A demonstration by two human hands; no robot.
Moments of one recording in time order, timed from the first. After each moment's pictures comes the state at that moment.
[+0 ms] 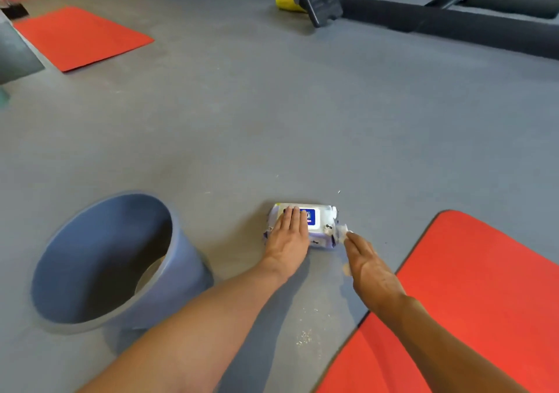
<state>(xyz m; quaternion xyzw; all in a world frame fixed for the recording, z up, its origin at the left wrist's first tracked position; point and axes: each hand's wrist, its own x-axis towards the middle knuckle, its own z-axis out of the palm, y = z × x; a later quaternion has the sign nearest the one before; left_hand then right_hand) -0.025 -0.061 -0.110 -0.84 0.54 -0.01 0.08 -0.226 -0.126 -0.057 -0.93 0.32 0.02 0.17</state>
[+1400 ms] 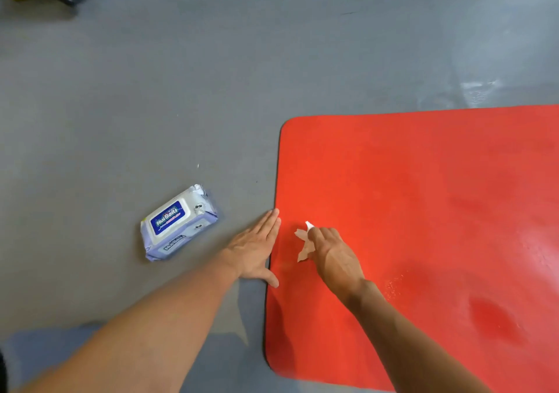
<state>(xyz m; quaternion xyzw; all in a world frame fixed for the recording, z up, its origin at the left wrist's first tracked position) -0.160 -0.080 -0.109 -0.46 0.83 0.17 0.26 -0.379 -0.038 -0.142 -0.76 0.58 -0.15 0.27</state>
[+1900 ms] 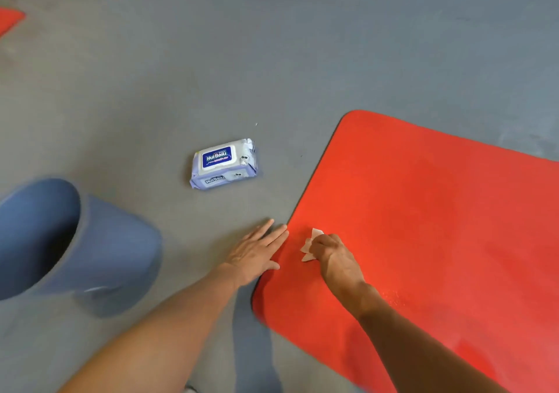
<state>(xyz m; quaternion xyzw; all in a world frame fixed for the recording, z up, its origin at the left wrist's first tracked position) -0.168 0.037 -0.112 -0.62 0.72 0.21 0.21 -0.392 -0.023 -0.150 -0.86 0.40 -0.09 0.30</state>
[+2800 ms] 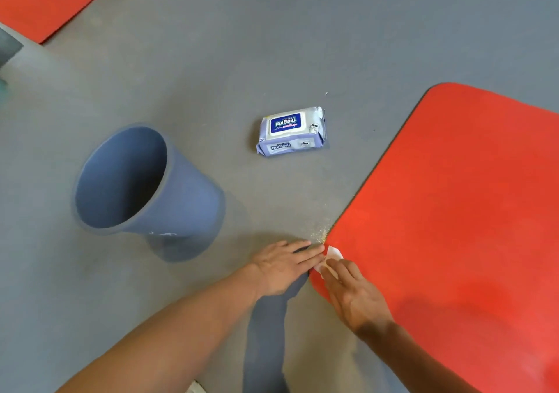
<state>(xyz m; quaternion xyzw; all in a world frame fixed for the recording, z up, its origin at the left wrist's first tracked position) -0.145 0.146 -0.099 -0.55 0.76 0.24 0.25 -0.366 0.103 -0.182 -0.93 0.23 -0.18 0.22</state>
